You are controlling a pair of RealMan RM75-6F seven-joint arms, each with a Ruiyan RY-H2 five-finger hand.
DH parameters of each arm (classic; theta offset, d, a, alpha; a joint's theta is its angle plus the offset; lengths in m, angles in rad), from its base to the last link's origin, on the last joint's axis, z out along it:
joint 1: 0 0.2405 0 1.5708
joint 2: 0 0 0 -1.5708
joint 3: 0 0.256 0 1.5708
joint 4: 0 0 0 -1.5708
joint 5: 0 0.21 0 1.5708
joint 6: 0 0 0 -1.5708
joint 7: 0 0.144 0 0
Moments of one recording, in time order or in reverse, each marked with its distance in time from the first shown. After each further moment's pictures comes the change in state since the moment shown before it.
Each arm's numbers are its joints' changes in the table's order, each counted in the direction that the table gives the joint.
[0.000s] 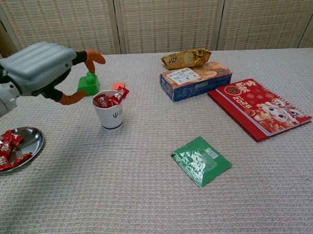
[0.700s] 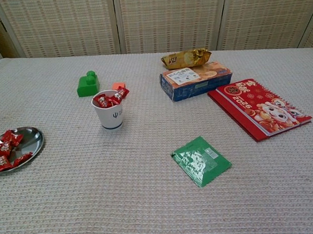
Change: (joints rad) left arm 0.533 -0.307 0.284 -0.010 0.163 -0.506 -0.460; right arm -0.049 0.044 -0.042 0.013 -0.113 -0.104 -0.077
